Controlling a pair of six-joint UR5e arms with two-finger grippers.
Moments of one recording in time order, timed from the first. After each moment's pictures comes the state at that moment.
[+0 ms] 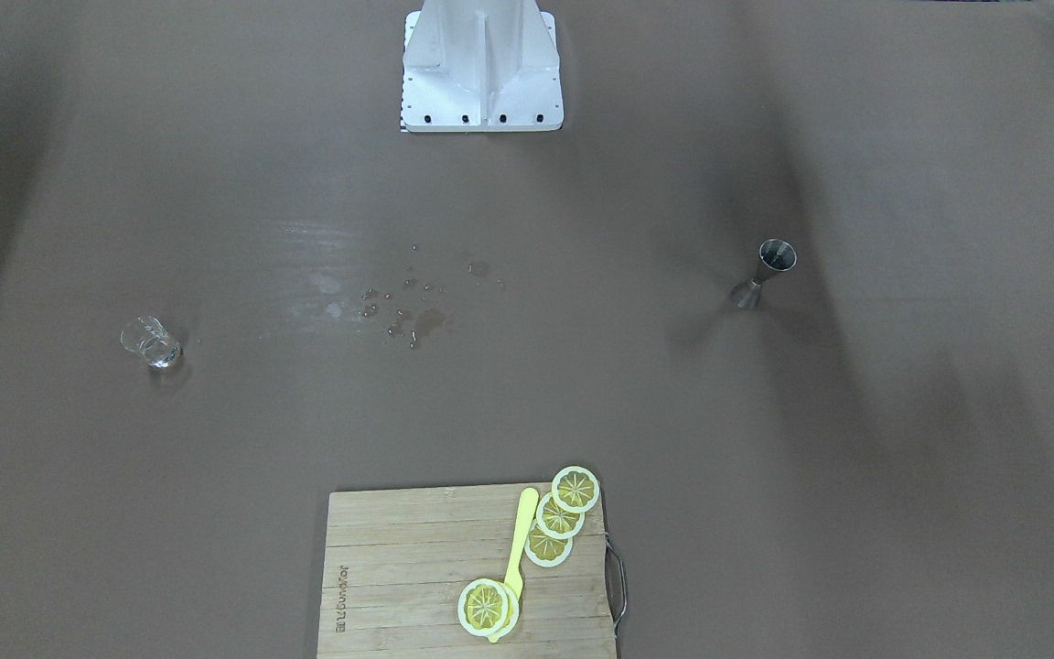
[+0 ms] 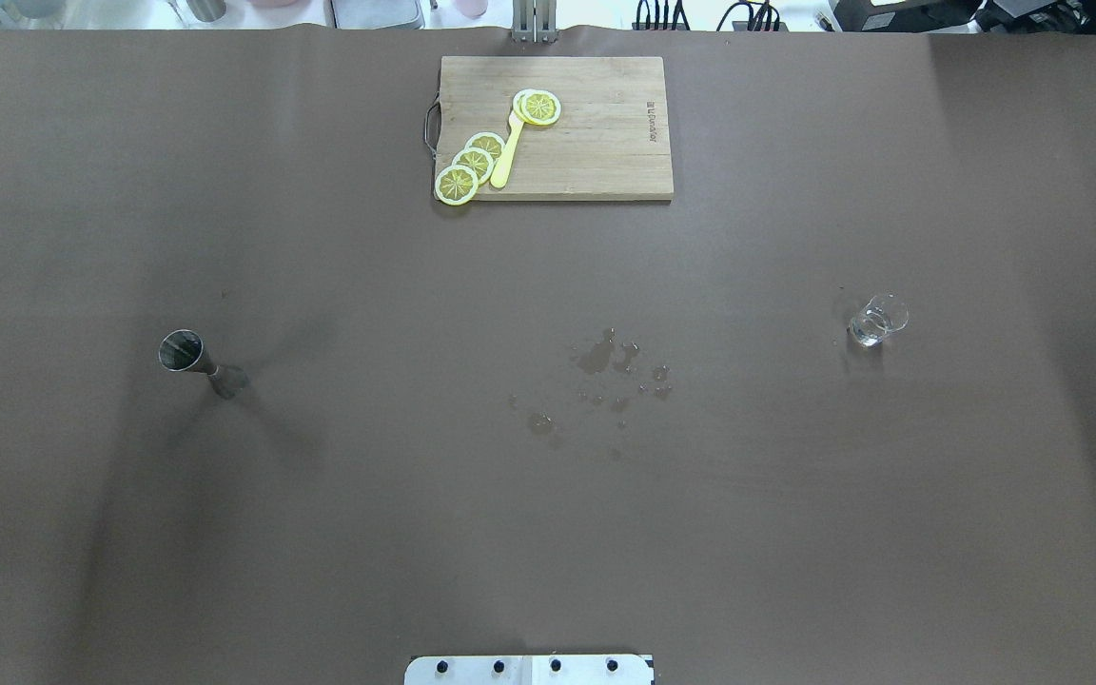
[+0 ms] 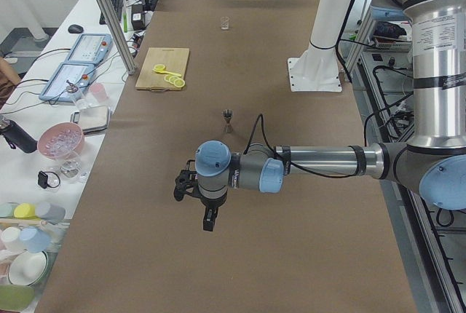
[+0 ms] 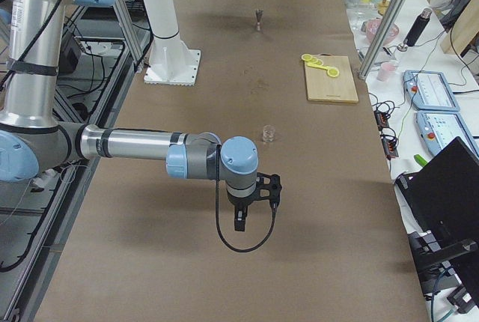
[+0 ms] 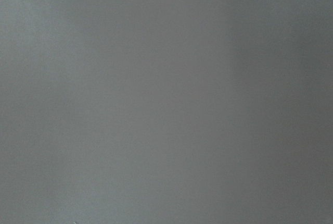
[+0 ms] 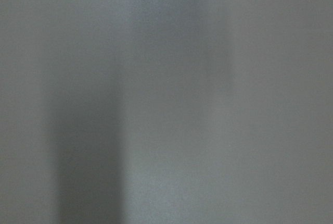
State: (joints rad) left arm -1.56 -1.44 -1.66 -1.72 -2.32 0.03; right arm 1.61 -1.78 1.78 -1.54 2.31 0.02
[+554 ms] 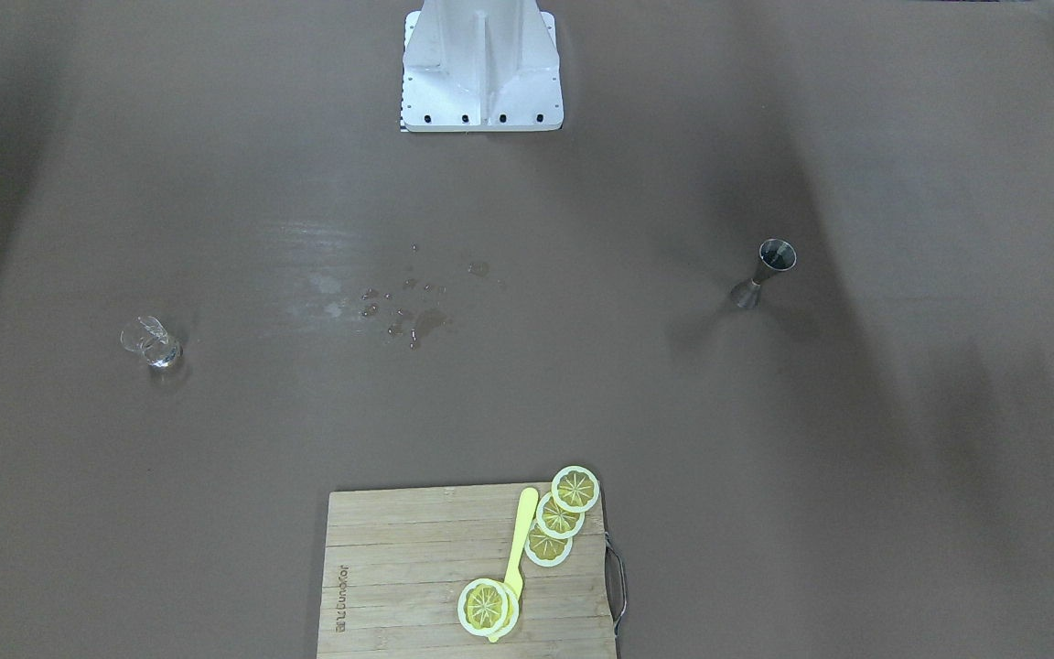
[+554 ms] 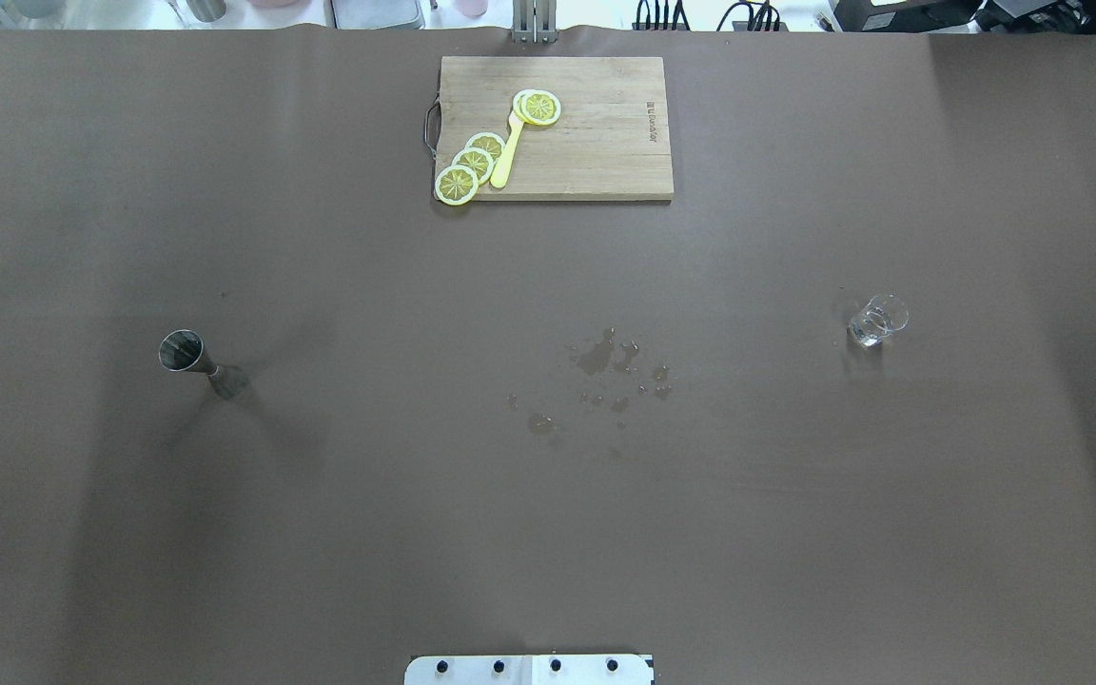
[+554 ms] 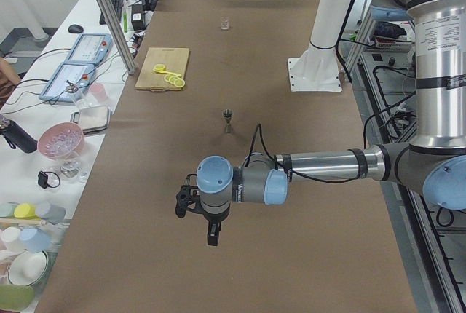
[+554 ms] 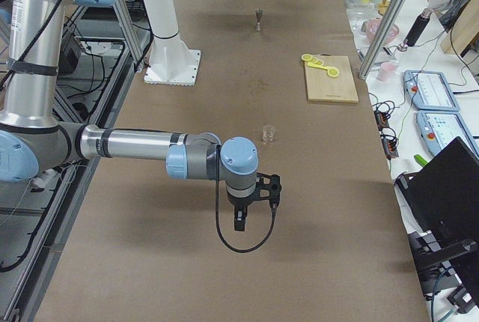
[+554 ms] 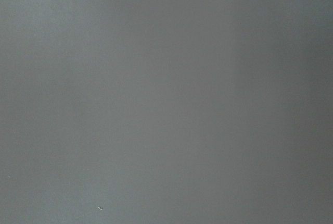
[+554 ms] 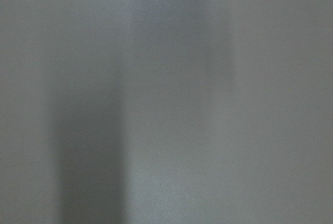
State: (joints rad) left arm -1.59 -1.43 -1.62 -1.72 -2.32 0.04; right arm 1.61 -1.78 1.78 -1.54 2.32 0.02
